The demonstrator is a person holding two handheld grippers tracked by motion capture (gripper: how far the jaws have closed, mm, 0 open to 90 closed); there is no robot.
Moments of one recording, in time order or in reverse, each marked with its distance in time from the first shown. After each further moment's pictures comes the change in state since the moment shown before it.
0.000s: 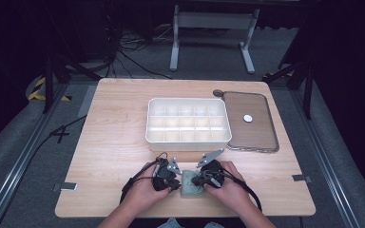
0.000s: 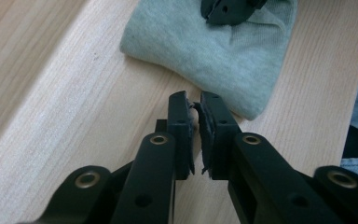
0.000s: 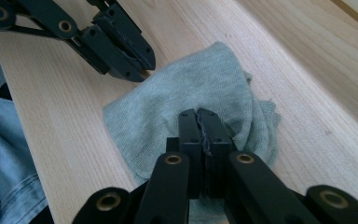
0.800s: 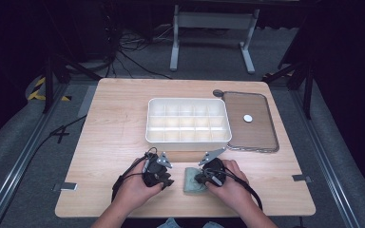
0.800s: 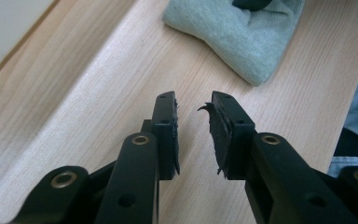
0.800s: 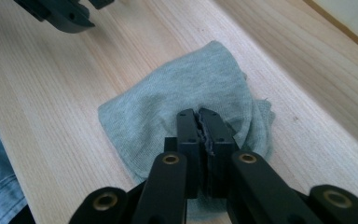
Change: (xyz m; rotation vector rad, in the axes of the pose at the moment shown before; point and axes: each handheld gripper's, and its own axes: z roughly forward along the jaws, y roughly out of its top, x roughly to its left) left arm 0.010 -0.008 -0.027 -0.008 0.034 -0.088; right arm -0.004 0.000 -0.005 0.012 -0.068 0.023
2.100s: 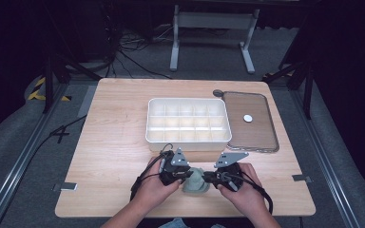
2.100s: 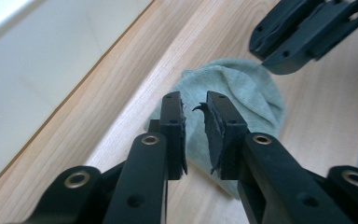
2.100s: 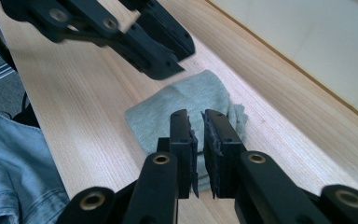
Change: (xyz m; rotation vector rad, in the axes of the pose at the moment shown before) left arm -0.021 0.034 0.011 -0.224 0.050 0.054; right arm 0.005 -0.019 -0.044 -0.187 -0.015 -0.007
